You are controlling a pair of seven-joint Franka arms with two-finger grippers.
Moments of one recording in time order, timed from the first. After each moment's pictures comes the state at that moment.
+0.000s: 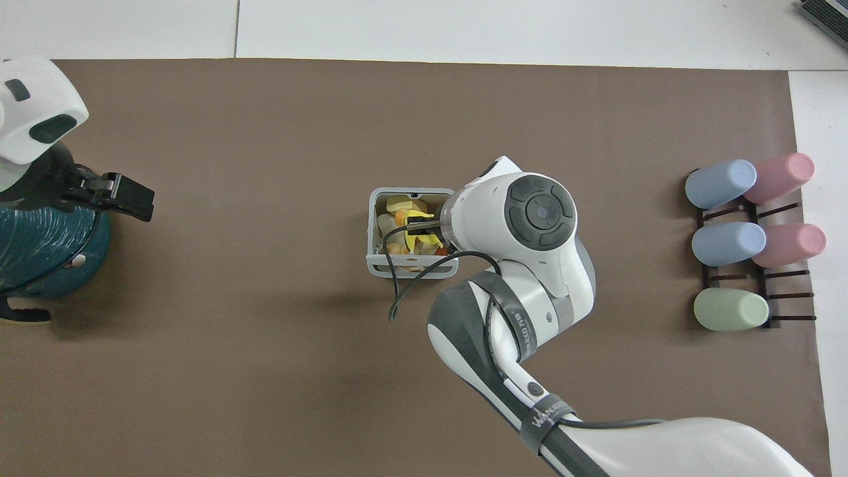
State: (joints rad) left arm -0.03 0.08 -0.13 -1.47 0.02 1.50 0.02; right arm 0.36 0.31 0.18 -1.81 0.10 2.36 0.43
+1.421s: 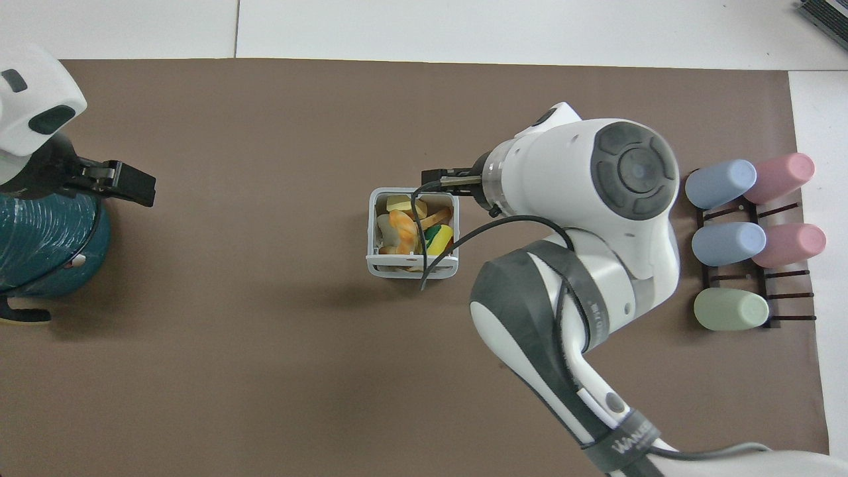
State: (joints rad) left arm -0.03 0.08 -0.13 -1.48 0.02 1.56 0.02; right arm 0.28 0.21 0.17 -1.67 0.09 2.21 0.43
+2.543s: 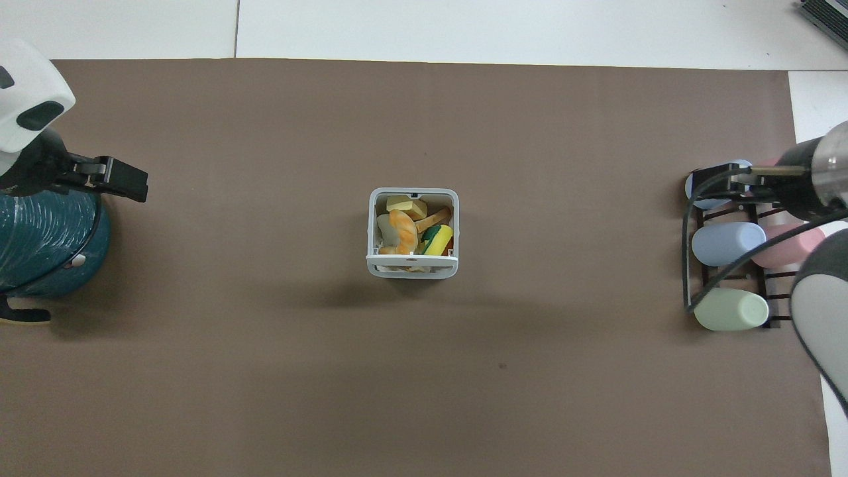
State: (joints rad) left arm -0.02 0.08 -0.12 -1.48 0.02 1.58 0.02; right arm -0.04 -0.05 0.11 -1.64 -0.07 1.70 0.20
